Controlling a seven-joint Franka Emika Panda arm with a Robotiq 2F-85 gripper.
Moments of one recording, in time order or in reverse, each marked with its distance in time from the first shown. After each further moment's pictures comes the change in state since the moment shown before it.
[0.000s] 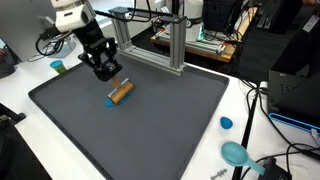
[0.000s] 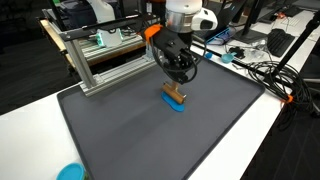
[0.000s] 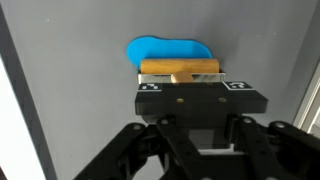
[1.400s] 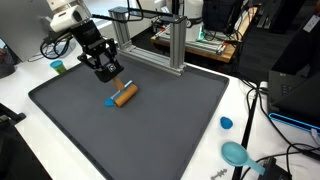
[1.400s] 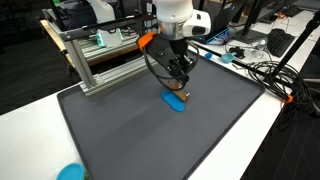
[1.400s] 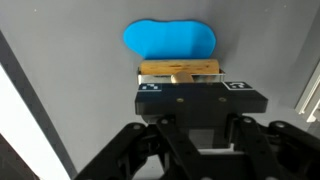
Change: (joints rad) arm -0.065 0.016 0.023 0.007 0.169 -0.020 -0.063
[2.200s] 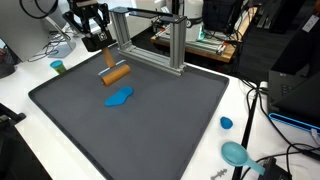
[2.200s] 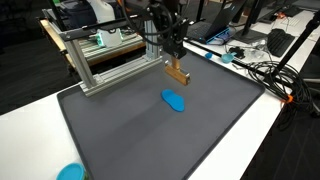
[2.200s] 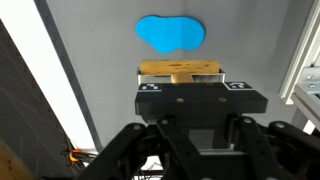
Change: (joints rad) arm -0.020 -0.249 -0.030 -0.132 0.044 -0.007 -0.042
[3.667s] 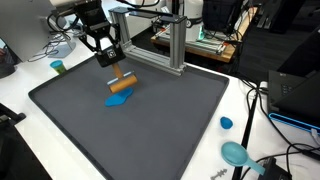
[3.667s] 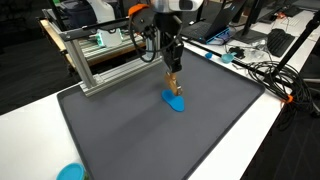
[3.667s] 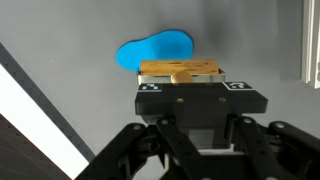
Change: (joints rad) arm 0.085 0.052 -0.034 -0.066 -0.084 0.095 0.384
